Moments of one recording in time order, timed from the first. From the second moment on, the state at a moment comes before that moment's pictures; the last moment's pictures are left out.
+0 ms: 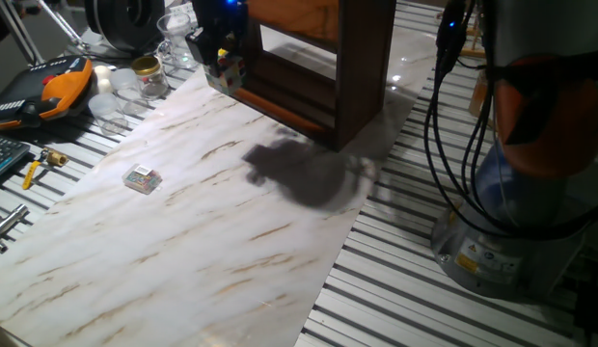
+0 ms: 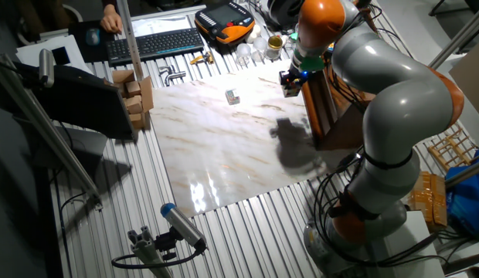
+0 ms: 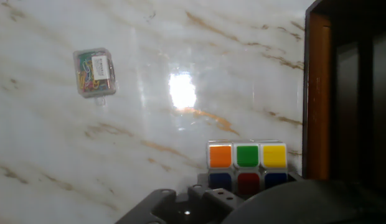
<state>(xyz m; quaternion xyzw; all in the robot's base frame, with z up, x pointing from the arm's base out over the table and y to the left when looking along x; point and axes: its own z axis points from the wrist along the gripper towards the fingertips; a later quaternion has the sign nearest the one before) 0.557 -0.013 0.256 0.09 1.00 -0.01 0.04</state>
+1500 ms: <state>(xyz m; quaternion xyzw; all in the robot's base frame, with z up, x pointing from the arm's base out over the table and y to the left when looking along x) 0.548 -0.037 0.314 0.05 1.00 -0.03 0.00</state>
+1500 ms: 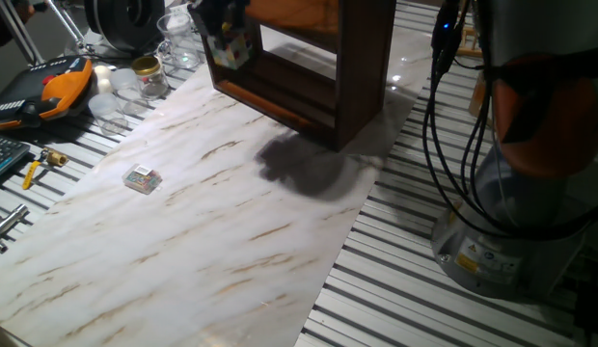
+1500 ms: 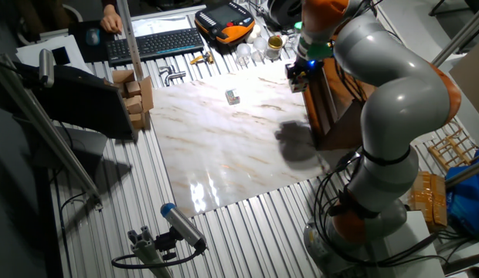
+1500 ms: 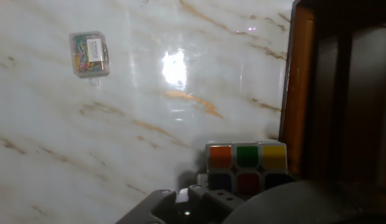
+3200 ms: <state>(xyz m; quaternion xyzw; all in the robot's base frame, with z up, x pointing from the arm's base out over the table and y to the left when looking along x) 0.559 -0.102 0.357 -0.01 1.00 -0.02 0.00</state>
